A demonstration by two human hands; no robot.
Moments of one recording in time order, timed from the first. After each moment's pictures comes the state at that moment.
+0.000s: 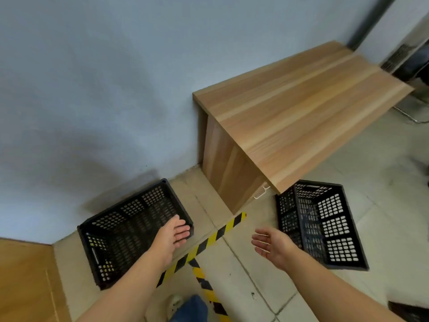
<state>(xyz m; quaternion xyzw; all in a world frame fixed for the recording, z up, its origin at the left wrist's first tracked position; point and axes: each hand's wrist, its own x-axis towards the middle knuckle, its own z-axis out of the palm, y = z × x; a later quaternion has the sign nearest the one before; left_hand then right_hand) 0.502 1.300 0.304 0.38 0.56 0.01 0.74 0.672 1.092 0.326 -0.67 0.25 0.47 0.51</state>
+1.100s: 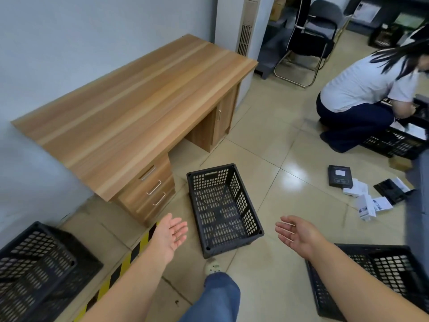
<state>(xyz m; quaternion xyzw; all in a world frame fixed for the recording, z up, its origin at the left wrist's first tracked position) 0.814 0.875 0.320 0.38 0.50 -0.07 0.78 0.926 0.576 0.373 -0.62 0.36 0.29 0.64</state>
